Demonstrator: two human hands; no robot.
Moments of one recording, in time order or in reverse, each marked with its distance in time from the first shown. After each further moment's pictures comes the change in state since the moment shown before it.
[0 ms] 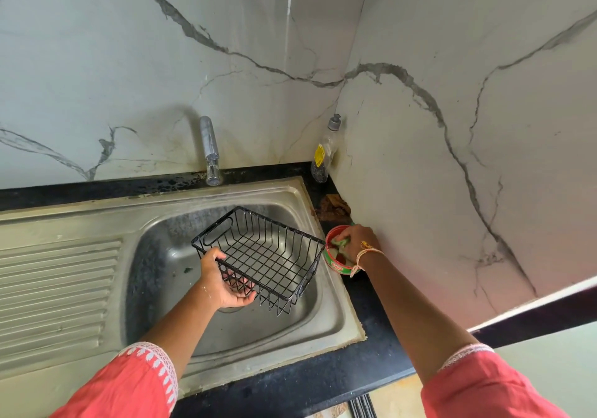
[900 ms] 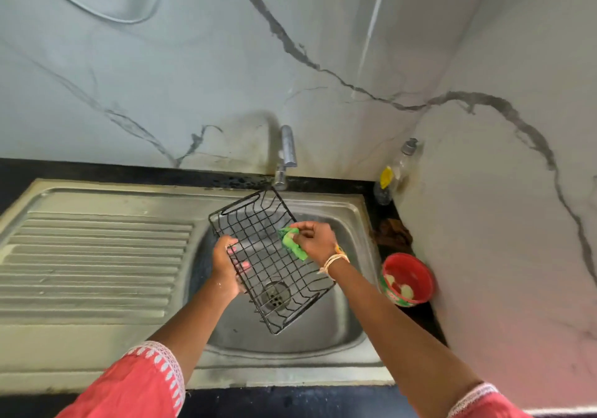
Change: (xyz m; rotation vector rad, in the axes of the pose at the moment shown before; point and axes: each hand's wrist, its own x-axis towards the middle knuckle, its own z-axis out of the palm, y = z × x) left_hand -0.015 0.038 -0.069 -0.188 0.122 0.405; right_hand -0.029 -0.185 0.066 0.670 -0.191 -0.375
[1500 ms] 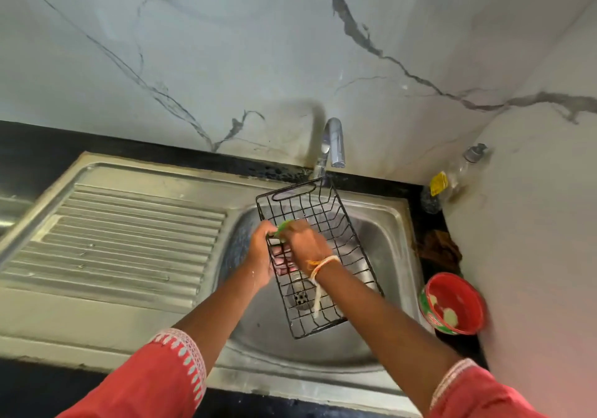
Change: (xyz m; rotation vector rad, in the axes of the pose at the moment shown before) left_hand 0.015 0.020 0.009 0.103 -0.149 0.037; right_hand 0.032 -0.014 0.078 -0.865 -0.165 -0.652
